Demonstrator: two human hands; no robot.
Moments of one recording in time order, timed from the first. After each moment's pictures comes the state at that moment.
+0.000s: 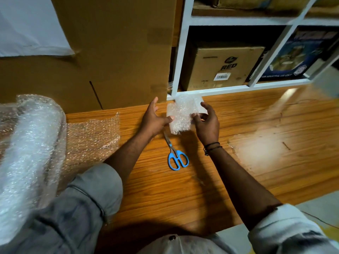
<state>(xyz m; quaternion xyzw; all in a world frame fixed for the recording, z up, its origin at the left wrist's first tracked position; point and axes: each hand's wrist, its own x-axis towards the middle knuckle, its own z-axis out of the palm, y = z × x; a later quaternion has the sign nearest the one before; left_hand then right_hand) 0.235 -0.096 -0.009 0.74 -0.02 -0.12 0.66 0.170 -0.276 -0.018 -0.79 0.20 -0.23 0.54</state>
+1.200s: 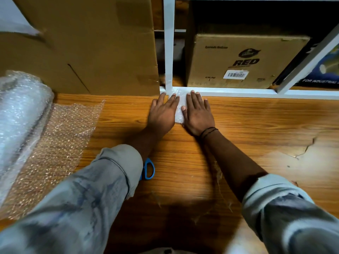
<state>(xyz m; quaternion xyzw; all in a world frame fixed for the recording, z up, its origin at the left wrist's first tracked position) 0.299 -0.237 -0.067 0.99 -0.12 0.04 0.02 0.303 -0.399 -0.079 -0.99 -0.11 -0.01 0.13</state>
